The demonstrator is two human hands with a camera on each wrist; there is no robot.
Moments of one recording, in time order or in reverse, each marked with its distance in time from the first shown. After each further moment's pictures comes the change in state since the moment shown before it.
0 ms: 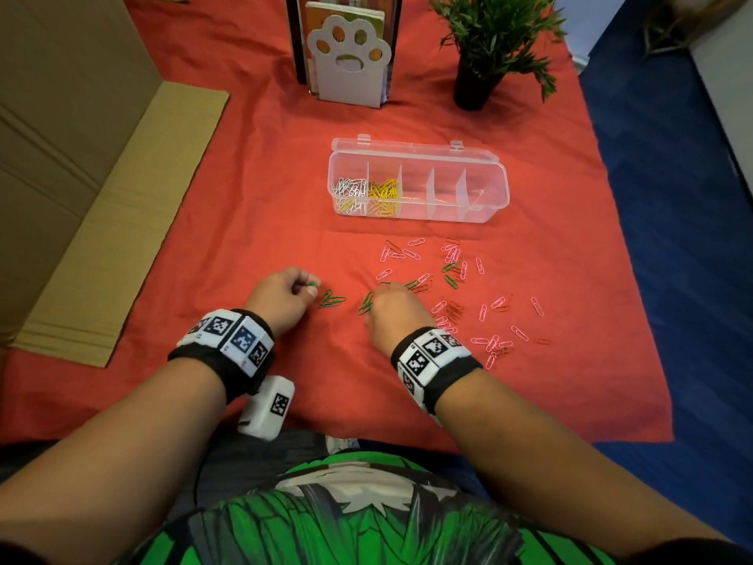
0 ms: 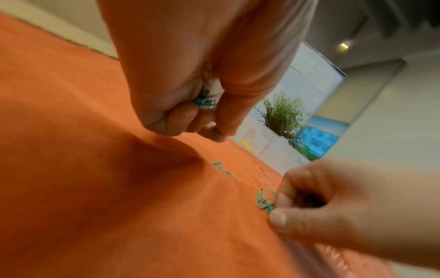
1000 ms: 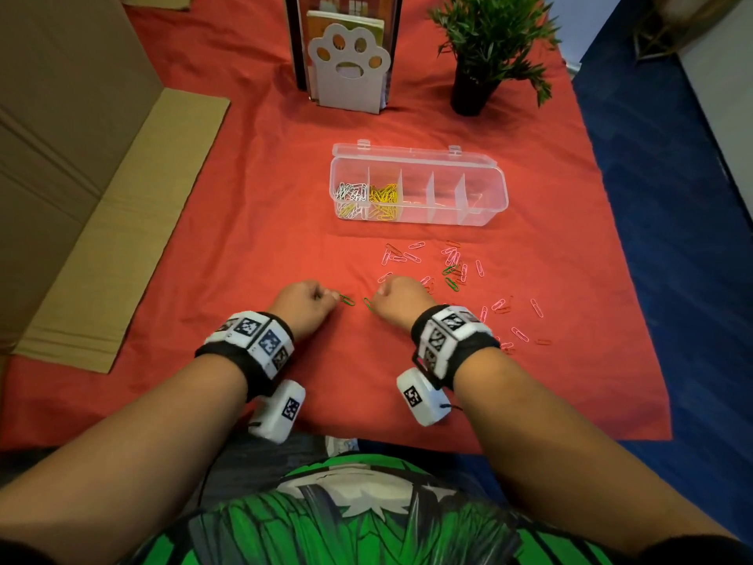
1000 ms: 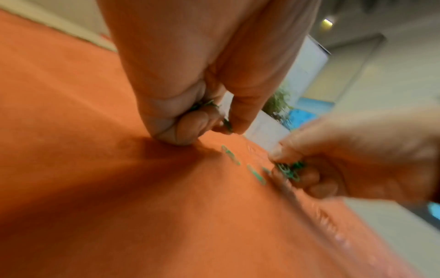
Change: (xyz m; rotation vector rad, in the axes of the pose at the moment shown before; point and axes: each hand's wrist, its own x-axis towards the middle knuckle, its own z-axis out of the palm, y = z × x) left_hand 0.005 0.004 0.015 0.148 -0.049 0.014; right_hand 0.025 0.005 -0.020 0.277 -0.159 0.139
